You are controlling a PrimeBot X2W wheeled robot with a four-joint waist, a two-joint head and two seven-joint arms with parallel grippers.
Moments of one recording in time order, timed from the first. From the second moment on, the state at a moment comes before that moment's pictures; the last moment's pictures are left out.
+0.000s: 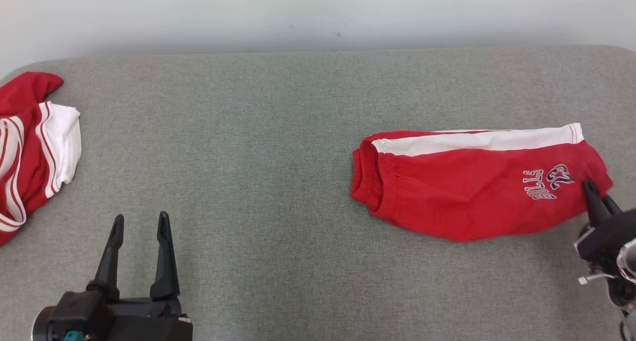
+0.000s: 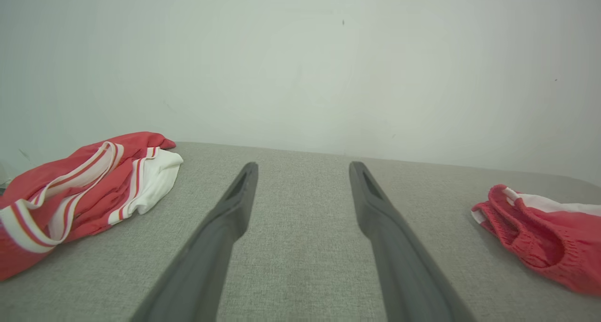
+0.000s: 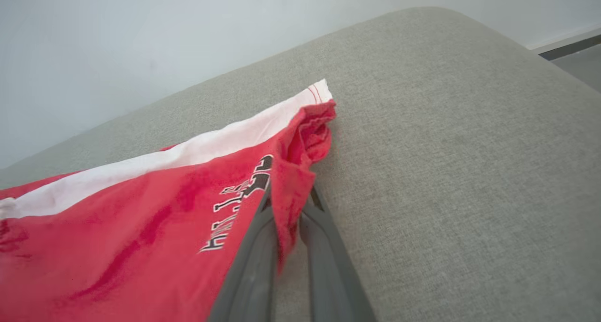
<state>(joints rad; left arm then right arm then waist) -0.09 0.05 0.05 0.05 -0.19 -0.12 -0.26 -0.54 -0.57 0.43 0.83 1.05 0.13 -0.15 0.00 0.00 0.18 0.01</state>
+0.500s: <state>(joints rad) -0.08 0.05 0.04 0.05 -0.20 -0.12 -0.26 -0.51 -0.45 0.48 0.51 0.89 0.13 -0.13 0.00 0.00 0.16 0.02</state>
